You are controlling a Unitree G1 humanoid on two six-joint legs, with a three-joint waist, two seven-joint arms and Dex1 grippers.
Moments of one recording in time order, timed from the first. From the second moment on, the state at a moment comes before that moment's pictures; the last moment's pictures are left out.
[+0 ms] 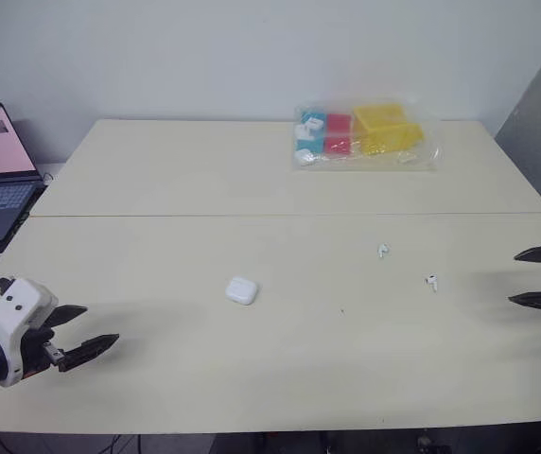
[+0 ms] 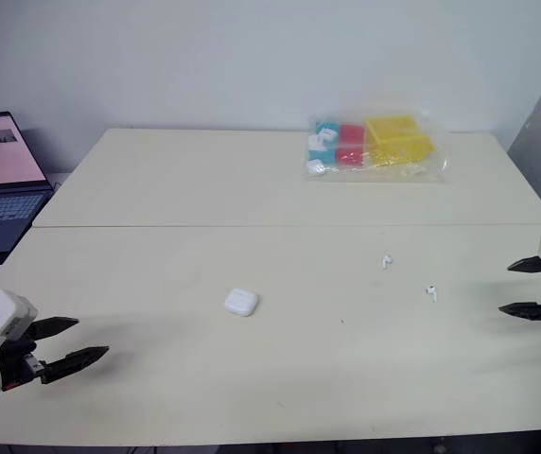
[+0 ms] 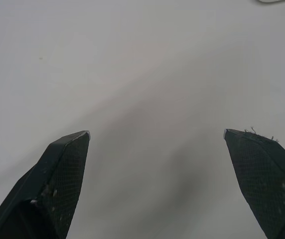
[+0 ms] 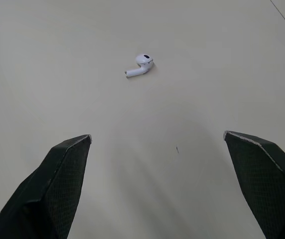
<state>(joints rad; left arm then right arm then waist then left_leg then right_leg) 0.37 0.95 0.63 -0.20 -0.43 0.56 -1.07 -0.29 -1.29 -0.14 0.38 0.26 0.18 1.49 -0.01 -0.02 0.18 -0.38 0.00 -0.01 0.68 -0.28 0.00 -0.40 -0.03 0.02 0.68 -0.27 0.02</state>
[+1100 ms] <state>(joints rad) 0.02 0.47 0.08 -0.73 -0.42 1.05 -0.24 -0.45 -1.14 -0.08 -0.35 0.68 0.71 1.40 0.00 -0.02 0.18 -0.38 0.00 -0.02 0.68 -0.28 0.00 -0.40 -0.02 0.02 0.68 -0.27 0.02</state>
